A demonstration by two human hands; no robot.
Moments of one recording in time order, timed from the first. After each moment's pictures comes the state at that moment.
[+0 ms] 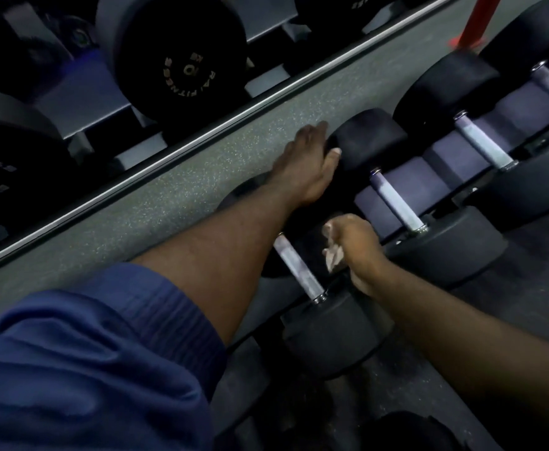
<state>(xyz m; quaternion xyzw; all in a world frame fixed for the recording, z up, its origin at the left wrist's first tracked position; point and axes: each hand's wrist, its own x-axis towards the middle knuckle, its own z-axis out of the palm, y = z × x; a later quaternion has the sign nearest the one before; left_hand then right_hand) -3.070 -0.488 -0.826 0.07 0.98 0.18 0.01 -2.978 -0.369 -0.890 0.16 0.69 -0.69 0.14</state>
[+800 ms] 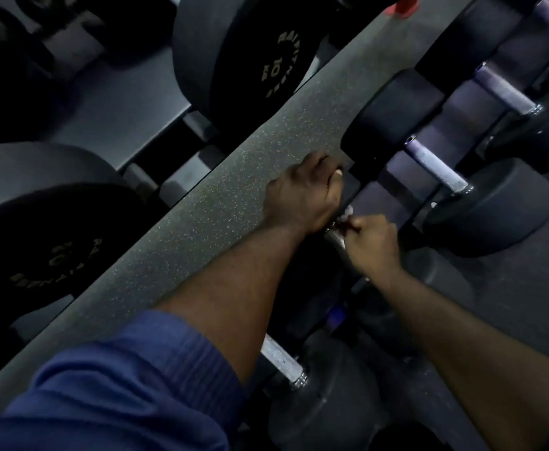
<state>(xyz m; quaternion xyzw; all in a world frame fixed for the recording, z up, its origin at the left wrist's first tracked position) -3.182 -0.408 -0.846 0.15 0.98 0.13 -0.06 -3.110 -0.279 -0.907 0.11 0.92 -0.36 -0.02</state>
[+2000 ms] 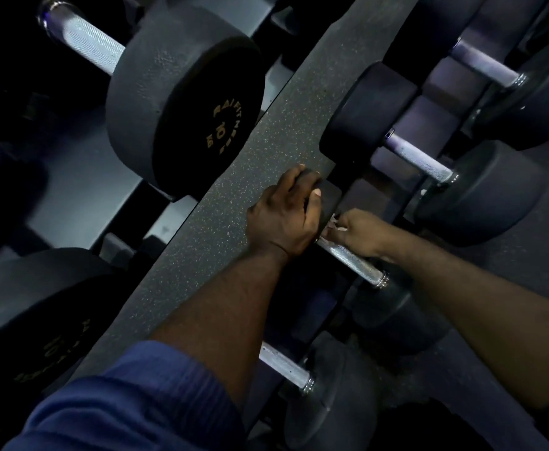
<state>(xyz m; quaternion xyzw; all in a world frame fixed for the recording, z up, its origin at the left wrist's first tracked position) -3.183 -0.409 -0.843 0.16 0.98 0.15 -0.02 -3.159 -0.235 -0.896 -0.02 0.89 -0.37 0.27</state>
